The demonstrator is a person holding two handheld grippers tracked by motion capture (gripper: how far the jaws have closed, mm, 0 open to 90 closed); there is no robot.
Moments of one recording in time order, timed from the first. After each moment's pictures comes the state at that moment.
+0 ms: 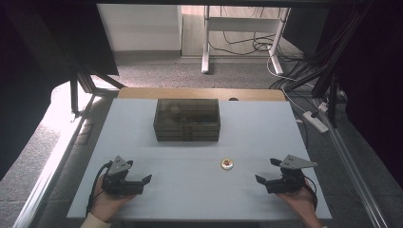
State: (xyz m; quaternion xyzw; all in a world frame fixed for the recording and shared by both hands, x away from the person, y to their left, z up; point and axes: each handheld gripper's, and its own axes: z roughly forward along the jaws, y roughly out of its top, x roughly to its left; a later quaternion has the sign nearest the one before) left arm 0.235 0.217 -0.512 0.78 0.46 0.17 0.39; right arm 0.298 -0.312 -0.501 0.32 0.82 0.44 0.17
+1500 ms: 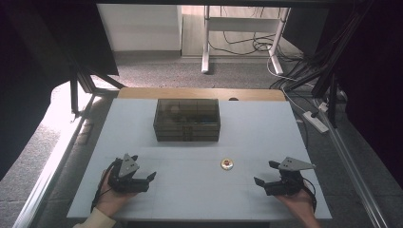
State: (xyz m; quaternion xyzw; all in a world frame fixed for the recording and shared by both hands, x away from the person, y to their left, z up) left arm 0.244 0.198 -0.511 0.81 0.40 0.24 0.36; right arm 0.293 -0.309 -0.505 0.33 0.82 0.44 0.16
